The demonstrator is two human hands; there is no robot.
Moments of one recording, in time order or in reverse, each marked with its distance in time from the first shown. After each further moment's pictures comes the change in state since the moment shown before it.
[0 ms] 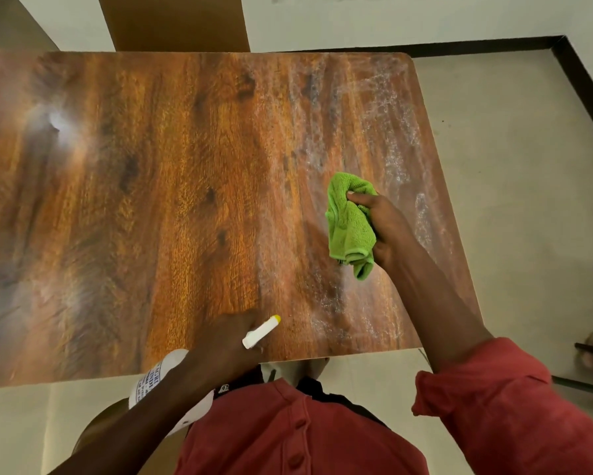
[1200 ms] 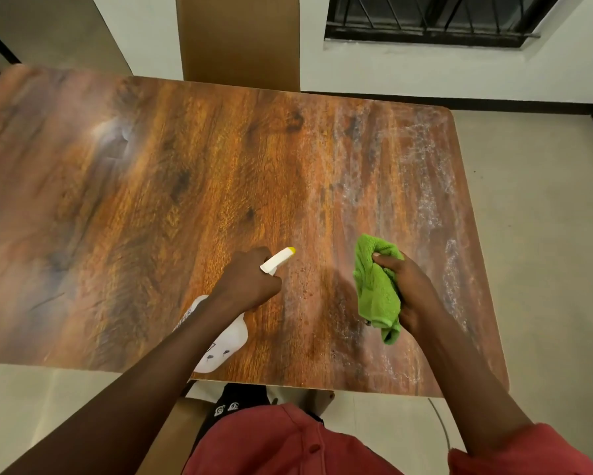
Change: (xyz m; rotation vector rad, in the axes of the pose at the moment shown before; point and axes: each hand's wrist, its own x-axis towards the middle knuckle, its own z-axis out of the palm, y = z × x) left_hand 0.047 0.026 -0.080 -0.196 0.370 -0.114; right_hand -0.031 0.022 -0.008 -0.219 0.015 0.010
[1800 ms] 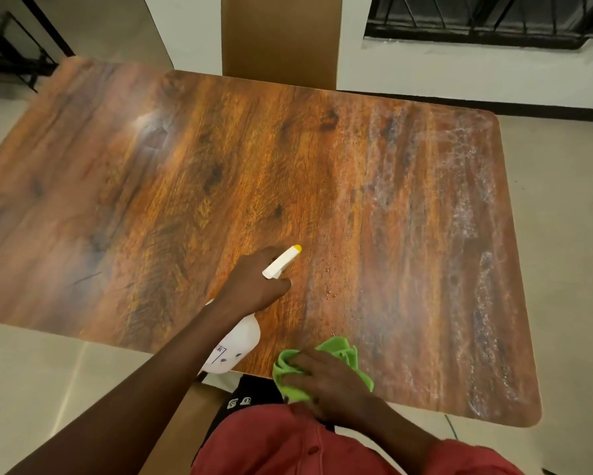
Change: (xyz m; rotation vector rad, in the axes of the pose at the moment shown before) left_hand -0.023 -0.015 -0.014 -0.093 0.048 0.017; right_hand -0.023 0.179 0.011 -1.482 -0.772 -1.116
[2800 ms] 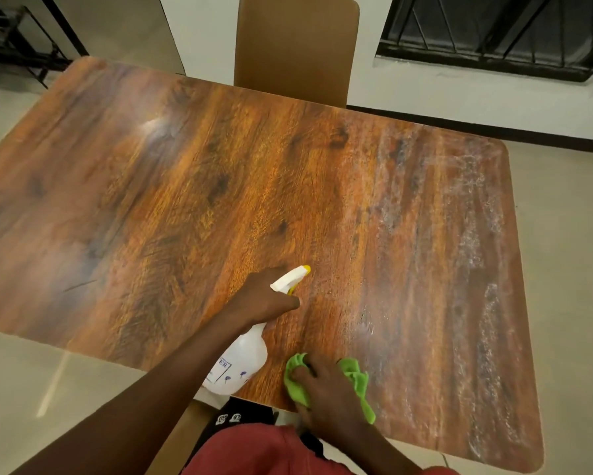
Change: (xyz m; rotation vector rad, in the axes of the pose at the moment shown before) left_hand 0.020 -0.005 -0.001 -0.214 -0.108 -0.182; right_hand 0.020 0.005 0.004 -0.033 -0.001 0.324
